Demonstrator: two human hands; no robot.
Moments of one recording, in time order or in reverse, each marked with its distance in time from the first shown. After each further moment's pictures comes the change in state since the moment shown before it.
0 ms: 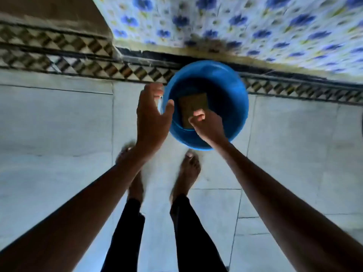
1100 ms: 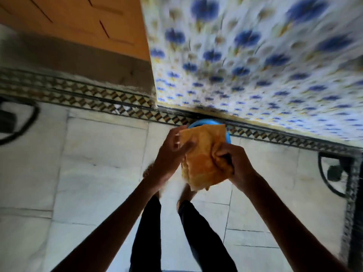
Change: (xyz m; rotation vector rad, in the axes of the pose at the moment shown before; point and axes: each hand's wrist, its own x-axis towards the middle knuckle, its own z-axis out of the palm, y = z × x) left_hand -0.049 0.230 -0.191 -0.470 -0.270 -0.347; right_hand -0.232 -0.197 -0.238 1.005 -0.397 0.192
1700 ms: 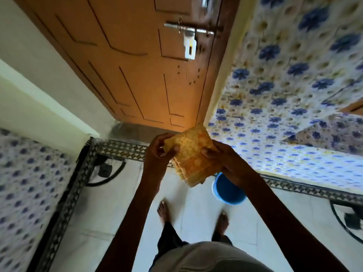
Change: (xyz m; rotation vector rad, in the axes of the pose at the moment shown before) left_hand -0.283 0.333 -0.188 -0.044 0.257 0.469; right_hand -0.296 -0.148 0.236 -0.191 -0.370 -0.376
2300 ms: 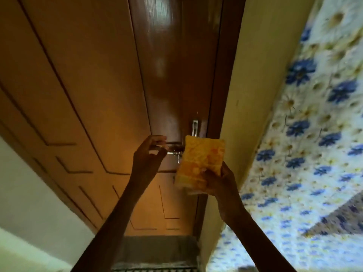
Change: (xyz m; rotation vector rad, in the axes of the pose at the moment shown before) left_hand 0.289 0.221 -0.010 0.233 -0.150 0.634; right_hand 0.108 -0.220 0.090 0.018 0.484 -0.745
